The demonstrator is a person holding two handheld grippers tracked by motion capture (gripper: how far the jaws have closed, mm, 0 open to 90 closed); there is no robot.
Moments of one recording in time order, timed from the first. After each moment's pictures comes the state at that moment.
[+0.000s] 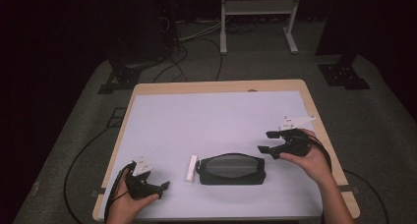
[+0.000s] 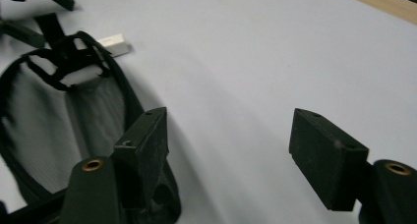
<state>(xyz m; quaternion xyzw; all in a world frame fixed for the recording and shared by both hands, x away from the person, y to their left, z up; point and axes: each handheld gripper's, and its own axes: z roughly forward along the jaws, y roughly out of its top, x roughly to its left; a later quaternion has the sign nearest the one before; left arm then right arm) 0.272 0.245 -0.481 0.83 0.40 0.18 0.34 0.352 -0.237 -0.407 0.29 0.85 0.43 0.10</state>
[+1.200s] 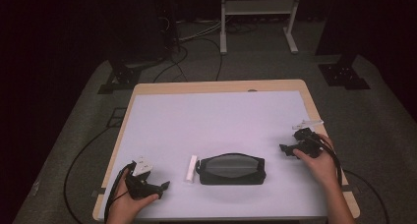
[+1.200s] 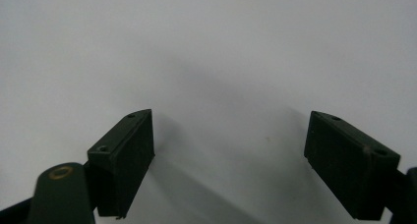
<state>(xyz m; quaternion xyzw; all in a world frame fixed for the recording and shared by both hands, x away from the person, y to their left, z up) 0.272 0.245 -0.481 0.83 0.40 0.18 0.34 0.379 -0.294 -0.469 0.47 0.81 0.28 0.19</state>
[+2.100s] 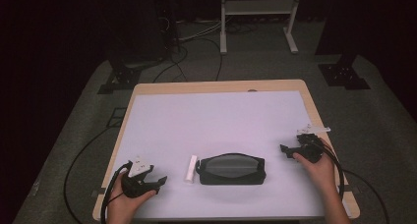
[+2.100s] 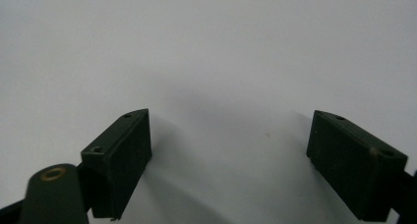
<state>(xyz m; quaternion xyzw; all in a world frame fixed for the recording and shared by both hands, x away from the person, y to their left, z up) 0.262 0.243 -0.457 0.82 0.40 0.18 0.36 0.369 -0.303 -0.484 0.48 0.78 0.35 0.20</state>
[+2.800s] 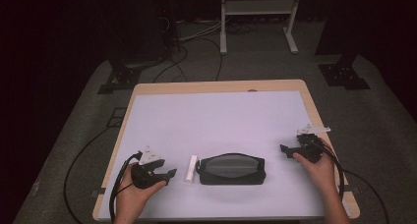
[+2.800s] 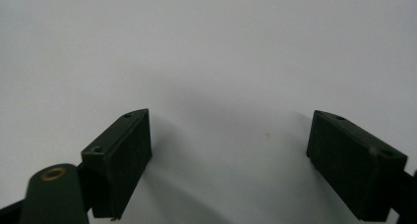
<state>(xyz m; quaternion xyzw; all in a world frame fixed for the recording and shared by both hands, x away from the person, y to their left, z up) 0.275 0.206 -0.425 0.83 0.40 0.16 0.36 0.369 -0.303 -0.484 0.48 0.78 0.35 0.20</state>
